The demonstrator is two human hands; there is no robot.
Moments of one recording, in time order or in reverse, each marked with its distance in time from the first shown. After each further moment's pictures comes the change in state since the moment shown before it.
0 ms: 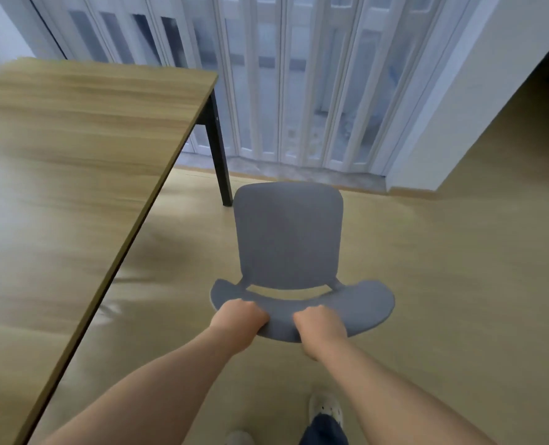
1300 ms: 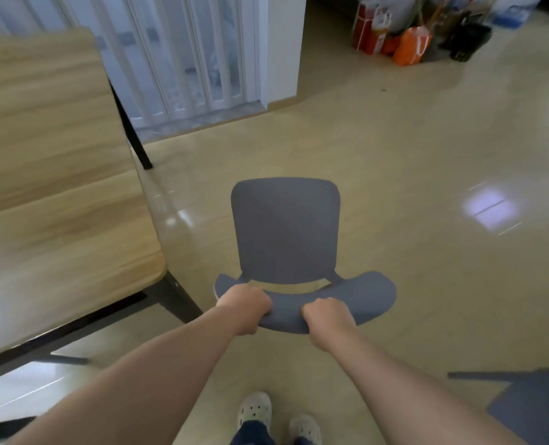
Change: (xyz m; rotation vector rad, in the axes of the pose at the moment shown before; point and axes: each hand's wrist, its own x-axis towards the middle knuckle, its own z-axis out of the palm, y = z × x) left_hand -0.411 -0.010 0.251 0.406 -0.026 0.662; right_hand -0.355 -0.399 0.224 0.268 -0.050 0.488
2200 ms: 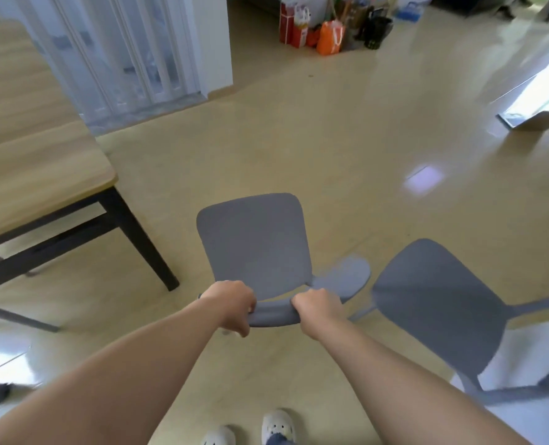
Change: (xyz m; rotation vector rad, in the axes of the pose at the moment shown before) left_hand -0.156 0.244 0.089 -0.041 0.007 -0.042; right_hand -0.274 -0.017 0.165 0.138 0.002 0.194
